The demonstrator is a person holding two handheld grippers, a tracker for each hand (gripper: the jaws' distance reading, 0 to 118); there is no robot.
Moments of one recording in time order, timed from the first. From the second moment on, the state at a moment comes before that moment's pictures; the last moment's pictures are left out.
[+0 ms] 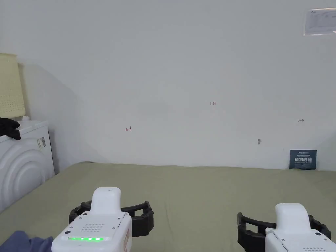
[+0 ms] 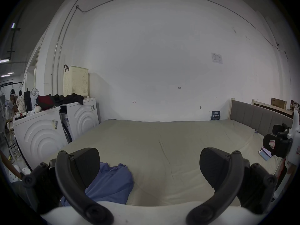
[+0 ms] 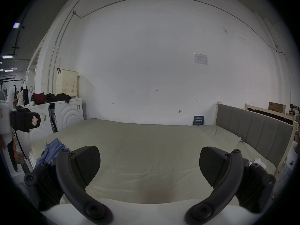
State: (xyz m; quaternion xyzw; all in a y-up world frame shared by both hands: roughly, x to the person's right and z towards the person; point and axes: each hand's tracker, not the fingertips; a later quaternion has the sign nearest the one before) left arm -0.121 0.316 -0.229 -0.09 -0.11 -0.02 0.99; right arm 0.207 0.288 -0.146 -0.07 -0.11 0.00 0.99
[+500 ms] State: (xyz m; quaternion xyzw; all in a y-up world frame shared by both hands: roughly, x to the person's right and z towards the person) left arm -0.129 0.311 -0.243 -0.10 -0.09 -0.02 0.99; right arm 0.211 0.293 -0.144 -0.07 -0.13 0.02 0.99
